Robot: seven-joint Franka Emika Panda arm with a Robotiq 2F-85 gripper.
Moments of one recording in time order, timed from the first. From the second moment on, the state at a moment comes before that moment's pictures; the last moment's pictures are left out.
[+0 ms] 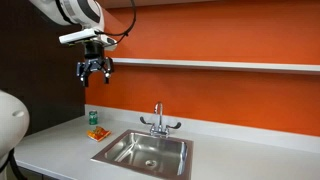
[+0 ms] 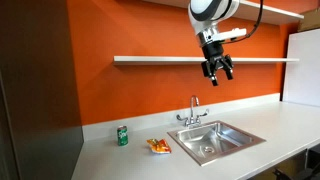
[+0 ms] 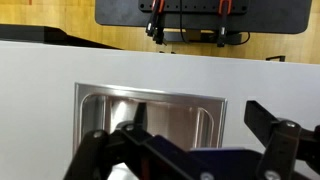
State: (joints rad) arm 0.03 -0.45 0.16 -2.30 -0.13 1.61 0.05
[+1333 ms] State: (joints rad) arm 0.15 -0.36 0.15 -2.37 0.00 1.94 0.02
